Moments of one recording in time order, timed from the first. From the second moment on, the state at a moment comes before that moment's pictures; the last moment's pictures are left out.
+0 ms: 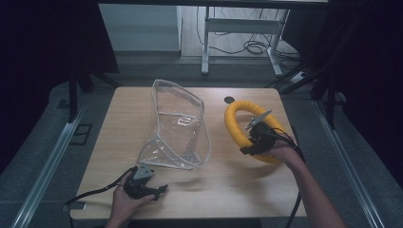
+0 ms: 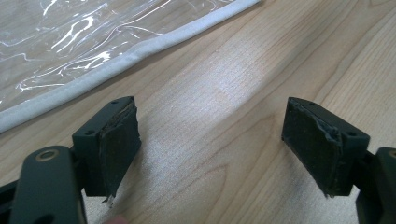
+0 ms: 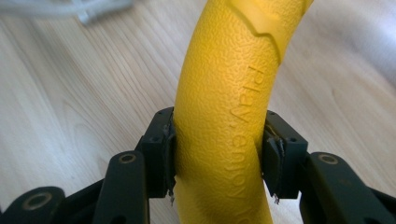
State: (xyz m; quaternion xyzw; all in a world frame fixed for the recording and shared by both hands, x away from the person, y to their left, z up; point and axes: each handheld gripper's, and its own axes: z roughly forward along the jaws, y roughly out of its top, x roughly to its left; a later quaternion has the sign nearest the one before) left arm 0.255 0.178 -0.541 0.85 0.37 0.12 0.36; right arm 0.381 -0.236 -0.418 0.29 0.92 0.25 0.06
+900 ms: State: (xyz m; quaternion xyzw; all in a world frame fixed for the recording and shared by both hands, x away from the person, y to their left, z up) left arm 0.255 0.178 -0.541 0.85 0.37 0.12 0.36; right arm 0.380 -0.240 -0.369 0.29 0.86 0.40 0.09
